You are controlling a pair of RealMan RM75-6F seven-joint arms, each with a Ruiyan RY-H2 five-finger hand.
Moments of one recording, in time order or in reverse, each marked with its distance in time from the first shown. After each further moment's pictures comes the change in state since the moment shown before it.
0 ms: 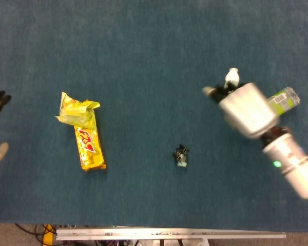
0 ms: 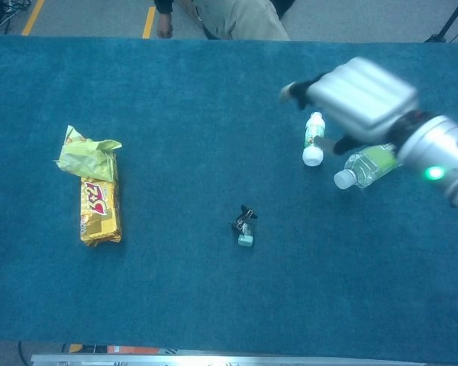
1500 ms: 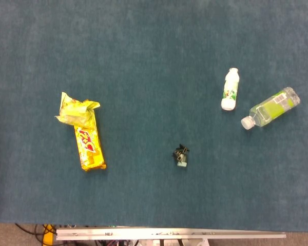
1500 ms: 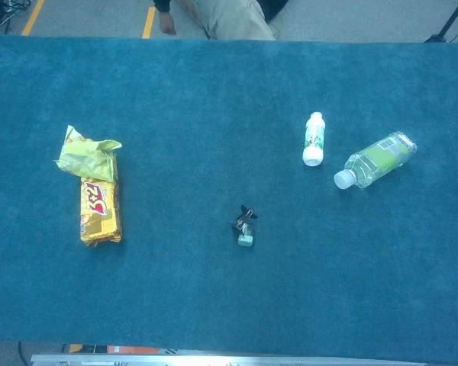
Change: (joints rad) left arm 0.137 -0.103 -0.065 0.060 -0.157 0.162 0.041; right arm -0.522 0.262 0.000 0.156 -0.273 0.301 0.433
